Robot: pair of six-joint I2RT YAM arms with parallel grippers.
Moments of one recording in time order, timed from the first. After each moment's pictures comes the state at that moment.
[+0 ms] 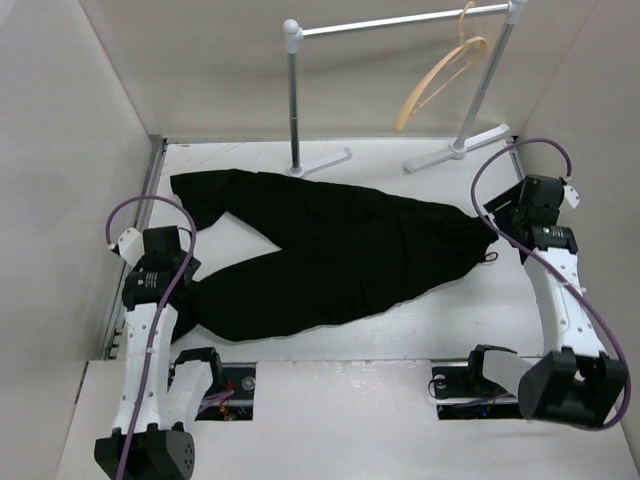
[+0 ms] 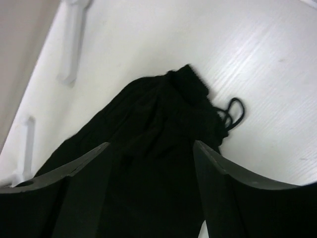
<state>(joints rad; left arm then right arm) 0.11 0.79 0.81 -0.95 -0.39 -0.78 -0.19 1.14 1.00 -0.54 0.18 0.79</state>
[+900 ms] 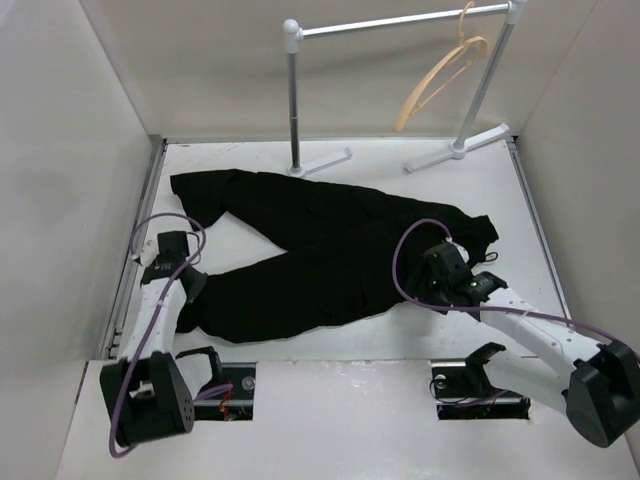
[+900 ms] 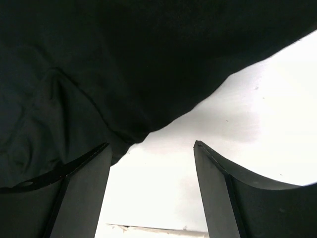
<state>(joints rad) 0.17 1.06 0.57 -0.64 -0.24 -0.79 0.53 1.00 0.53 -0.53 0.11 0.92</state>
